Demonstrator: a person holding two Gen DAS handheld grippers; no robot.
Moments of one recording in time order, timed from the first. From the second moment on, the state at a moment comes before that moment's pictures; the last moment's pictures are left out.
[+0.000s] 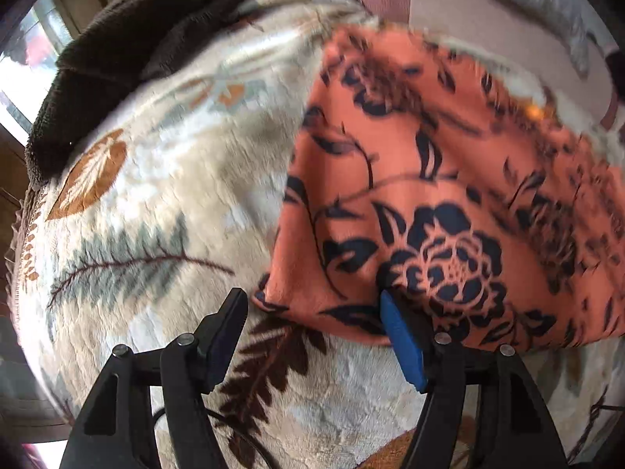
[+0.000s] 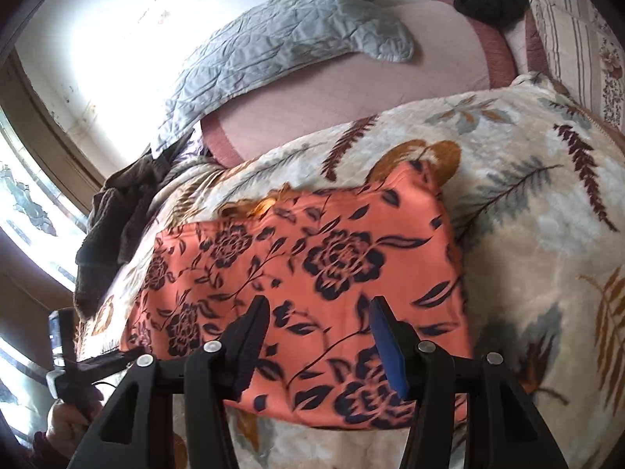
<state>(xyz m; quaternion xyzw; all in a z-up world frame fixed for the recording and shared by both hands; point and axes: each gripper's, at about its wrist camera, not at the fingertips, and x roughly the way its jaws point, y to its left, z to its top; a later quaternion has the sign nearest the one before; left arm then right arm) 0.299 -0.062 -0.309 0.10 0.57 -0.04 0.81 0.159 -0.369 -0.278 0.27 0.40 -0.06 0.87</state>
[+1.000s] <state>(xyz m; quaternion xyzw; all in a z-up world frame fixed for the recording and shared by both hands) 0.119 -0.054 -0.193 0.02 0.47 -0.08 0.88 0.026 -0.333 -0.291 0.42 0.35 0.04 0.84</state>
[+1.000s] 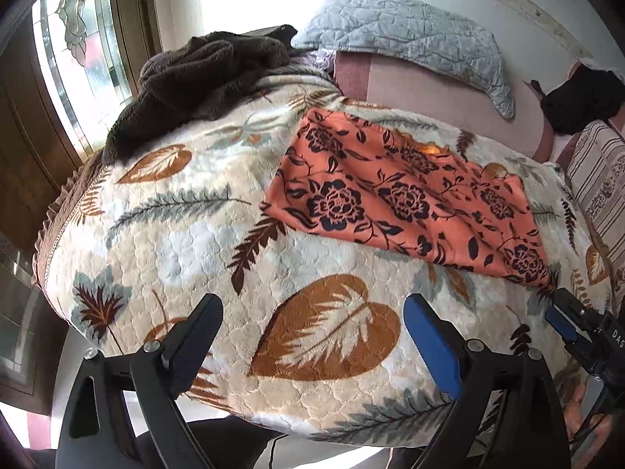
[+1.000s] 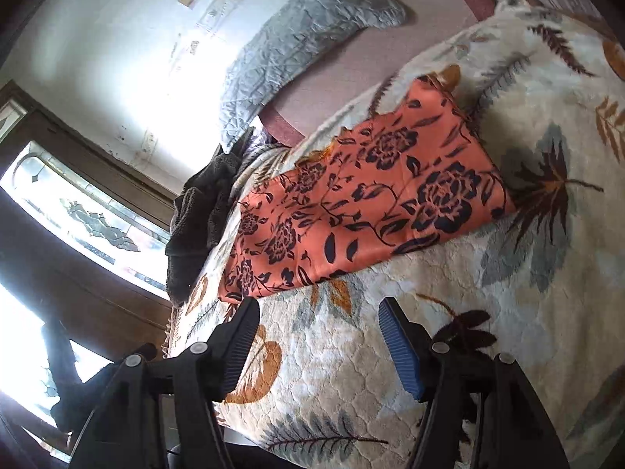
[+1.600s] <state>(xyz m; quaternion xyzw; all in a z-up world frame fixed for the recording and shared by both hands) 0.220 -0.019 -0.292 -0.19 0.54 -0.09 0.82 0.052 -0.377 -0.385 0.64 0.32 0.01 0.70</state>
